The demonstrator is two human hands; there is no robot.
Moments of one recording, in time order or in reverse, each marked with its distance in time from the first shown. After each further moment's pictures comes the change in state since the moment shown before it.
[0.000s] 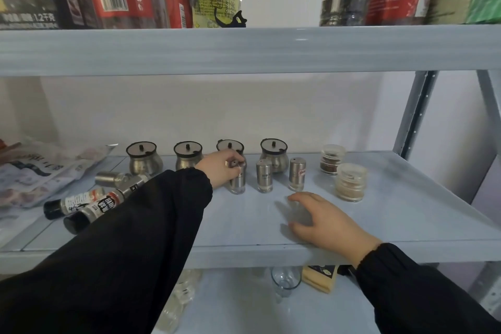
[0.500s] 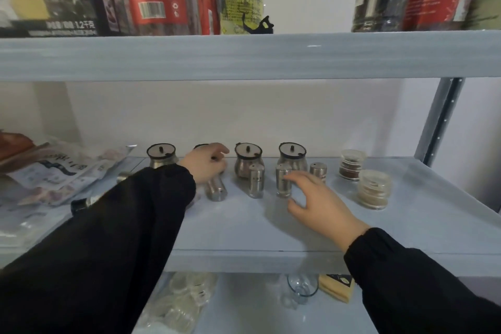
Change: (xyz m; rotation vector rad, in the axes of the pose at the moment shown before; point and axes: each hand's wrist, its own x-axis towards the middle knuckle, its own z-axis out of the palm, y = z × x) left_hand -0.017 -0.038 -0.066 0.056 0.023 -0.047; right_hand 0.046 -0.050 0.005 -0.008 0.185 -0.136
